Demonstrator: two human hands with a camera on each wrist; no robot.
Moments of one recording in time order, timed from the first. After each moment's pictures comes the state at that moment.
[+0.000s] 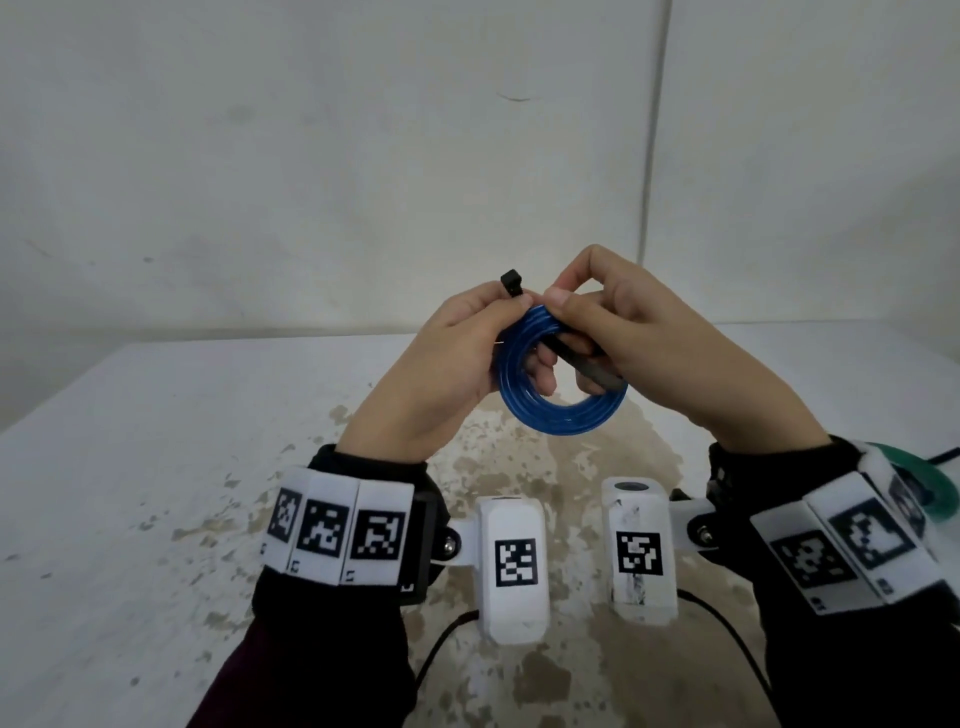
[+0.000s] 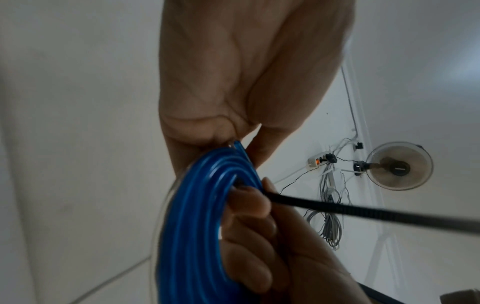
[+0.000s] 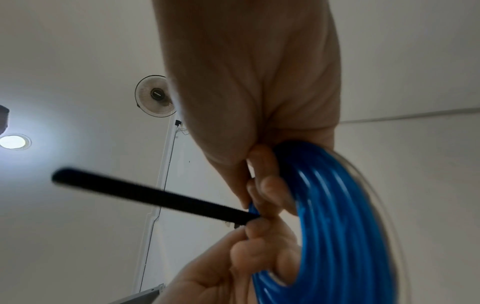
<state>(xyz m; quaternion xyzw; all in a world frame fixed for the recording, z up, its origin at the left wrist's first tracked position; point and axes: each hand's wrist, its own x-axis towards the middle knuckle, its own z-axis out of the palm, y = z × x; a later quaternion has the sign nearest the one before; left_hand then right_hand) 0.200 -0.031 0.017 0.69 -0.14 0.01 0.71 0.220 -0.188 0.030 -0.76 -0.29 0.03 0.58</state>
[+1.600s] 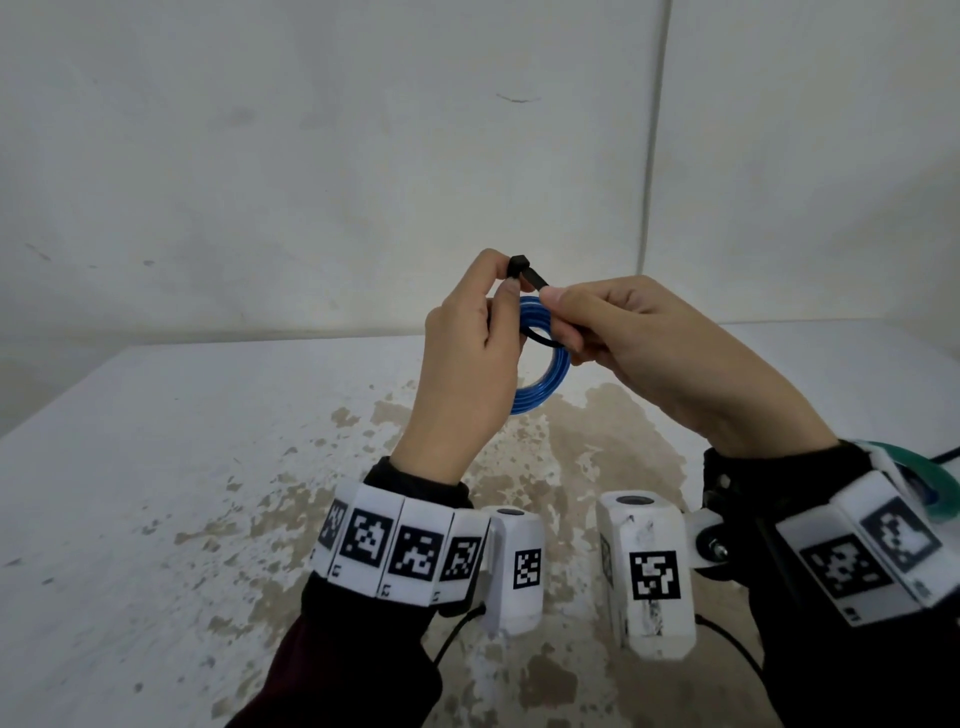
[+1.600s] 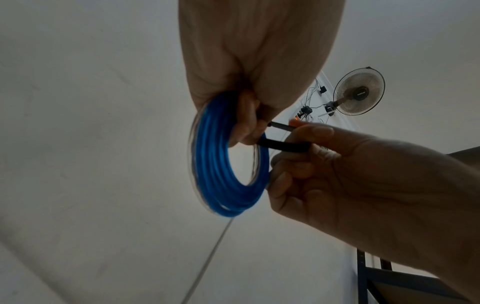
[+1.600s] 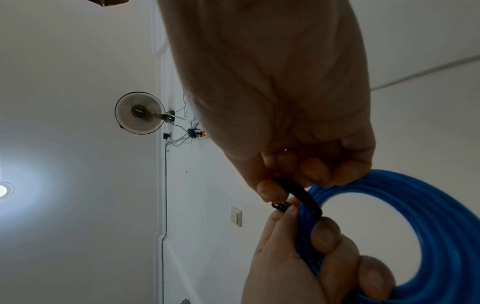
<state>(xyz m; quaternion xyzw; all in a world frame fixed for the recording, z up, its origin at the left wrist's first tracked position) 0.213 -0.043 0.001 0.77 -0.14 0.30 0.54 0.220 -0.183 0.031 -0.79 -0.26 0.01 0.55</state>
